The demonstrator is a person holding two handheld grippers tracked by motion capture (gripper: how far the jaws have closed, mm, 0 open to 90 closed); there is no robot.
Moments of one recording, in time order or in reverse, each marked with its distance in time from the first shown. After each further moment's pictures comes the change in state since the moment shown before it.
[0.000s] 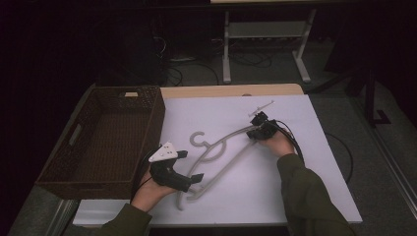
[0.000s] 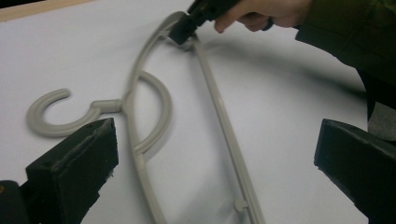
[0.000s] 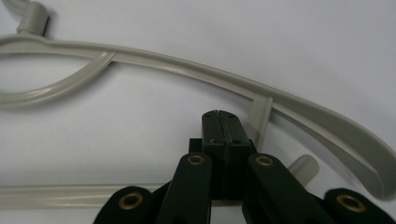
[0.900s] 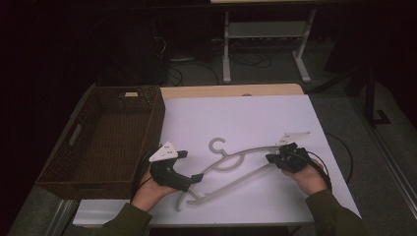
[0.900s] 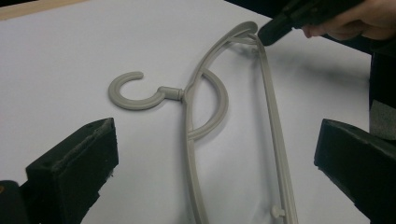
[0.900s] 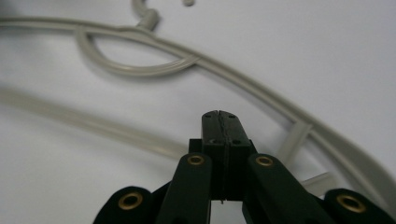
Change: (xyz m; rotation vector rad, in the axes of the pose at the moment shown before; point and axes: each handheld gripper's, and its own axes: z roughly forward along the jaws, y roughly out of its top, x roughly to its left) left arm 0.002 -0.001 0.000 0.007 0.002 0.010; right arm 0.045 -0.092 -0.086 -0.116 0.003 -0.026
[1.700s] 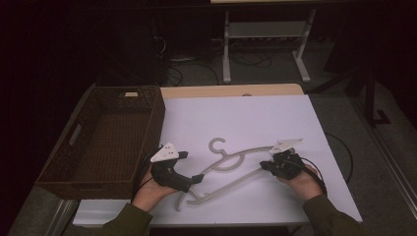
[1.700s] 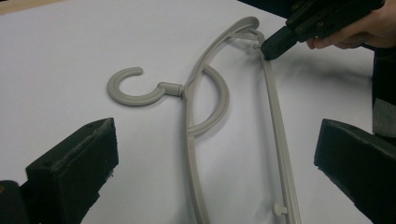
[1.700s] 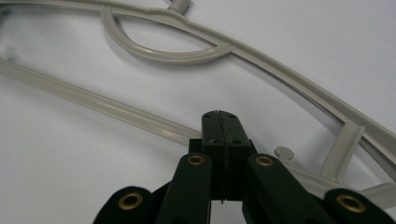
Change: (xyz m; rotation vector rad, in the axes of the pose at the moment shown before) left arm 0.000 -0.002 0.003 0.010 0.001 -0.001; right arm 0.014 -0.007 0.012 0.017 0.045 -0.051
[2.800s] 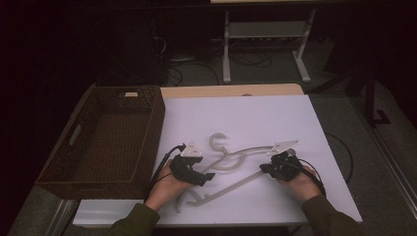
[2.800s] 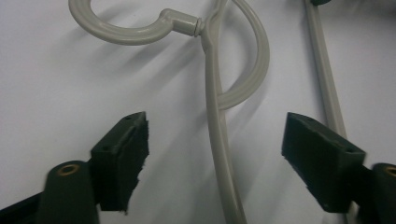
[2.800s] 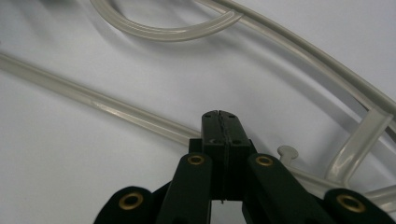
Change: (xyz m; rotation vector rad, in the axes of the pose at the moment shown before) left arm 0.008 0.001 0.060 0.260 0.046 0.070; right arm 0.001 -0.004 0.008 0.048 0.001 -0.002
